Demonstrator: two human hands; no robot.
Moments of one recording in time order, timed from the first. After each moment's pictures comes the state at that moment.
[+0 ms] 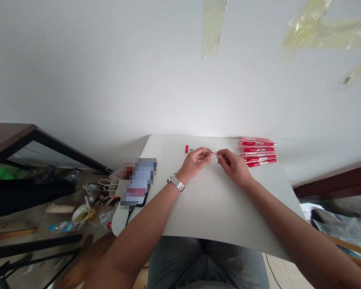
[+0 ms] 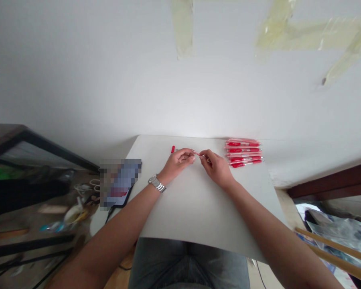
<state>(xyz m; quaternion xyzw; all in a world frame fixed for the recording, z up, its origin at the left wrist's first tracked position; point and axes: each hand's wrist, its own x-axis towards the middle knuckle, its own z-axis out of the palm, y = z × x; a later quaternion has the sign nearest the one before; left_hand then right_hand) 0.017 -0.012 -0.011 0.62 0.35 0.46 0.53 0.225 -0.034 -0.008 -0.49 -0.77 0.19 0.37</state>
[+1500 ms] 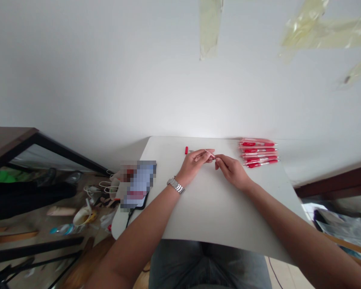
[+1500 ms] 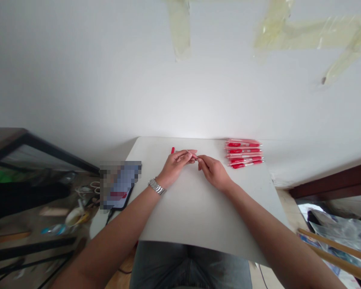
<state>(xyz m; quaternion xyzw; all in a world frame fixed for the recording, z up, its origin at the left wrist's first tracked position) 0.017 -0.019 -0.003 0.58 0.34 0.47 0.57 0.216 -0.042 0.001 -0.44 -0.78 0.25 0.36</state>
